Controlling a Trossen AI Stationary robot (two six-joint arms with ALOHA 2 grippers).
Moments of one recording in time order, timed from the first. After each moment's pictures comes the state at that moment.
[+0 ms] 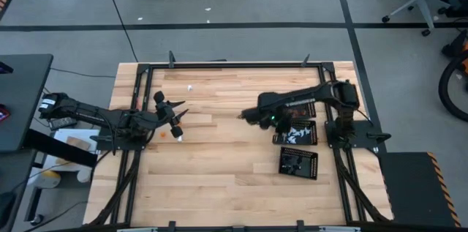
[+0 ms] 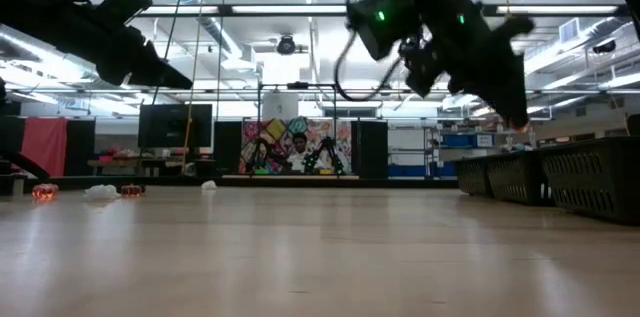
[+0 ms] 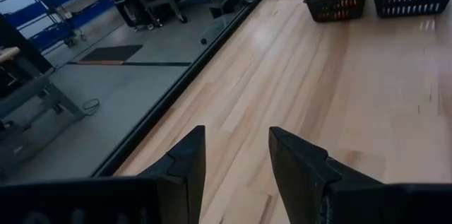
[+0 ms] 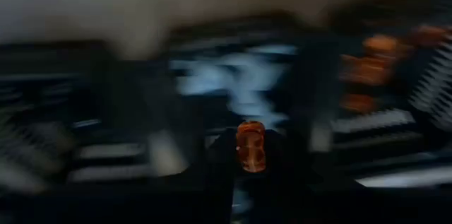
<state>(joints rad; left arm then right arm) -0.18 0.60 0.23 0.00 -0.76 0.06 -0.03 1.92 1.47 -1.57 -0.09 0.21</state>
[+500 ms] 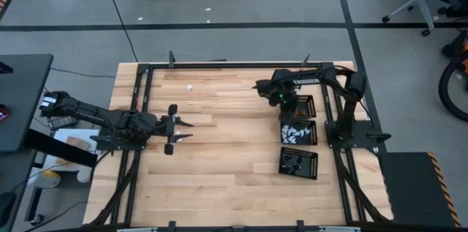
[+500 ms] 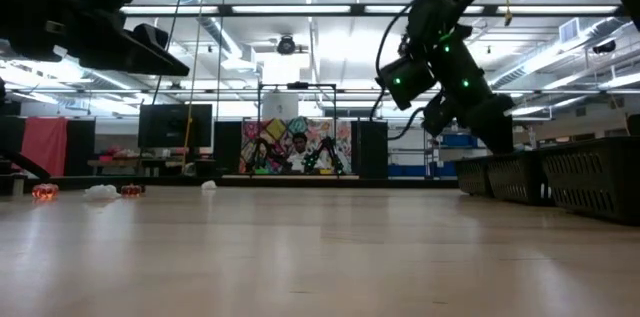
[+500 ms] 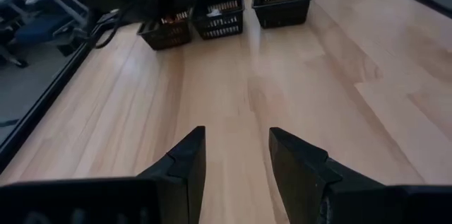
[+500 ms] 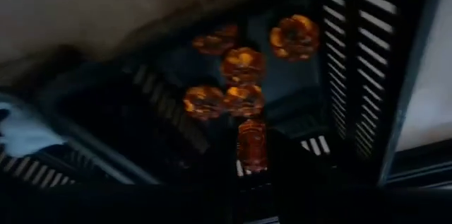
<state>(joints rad) -0.21 0.60 0.23 0.03 -0.23 0.16 -0.40 1.84 1.20 -1.32 0.11 0.01</state>
